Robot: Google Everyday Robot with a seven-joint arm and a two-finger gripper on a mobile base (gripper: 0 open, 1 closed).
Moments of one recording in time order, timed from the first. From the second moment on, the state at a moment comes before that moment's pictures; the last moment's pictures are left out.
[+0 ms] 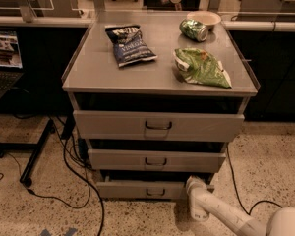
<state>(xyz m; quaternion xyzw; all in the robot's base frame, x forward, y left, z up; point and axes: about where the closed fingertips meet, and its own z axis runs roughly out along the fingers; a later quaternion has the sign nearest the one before) 0.652 -0.272 0.194 0.19 0.89 0.00 0.42</state>
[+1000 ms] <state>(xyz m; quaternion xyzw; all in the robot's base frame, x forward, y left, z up) 0.616 -0.271 0.189 0.23 0.90 0.03 0.37</state>
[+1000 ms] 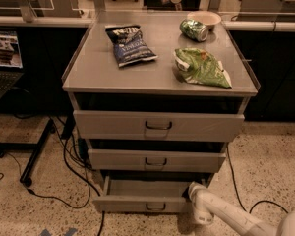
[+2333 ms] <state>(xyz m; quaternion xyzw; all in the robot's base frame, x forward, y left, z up) 0.539 -0.275 0.155 0.26 0.93 0.02 0.27</state>
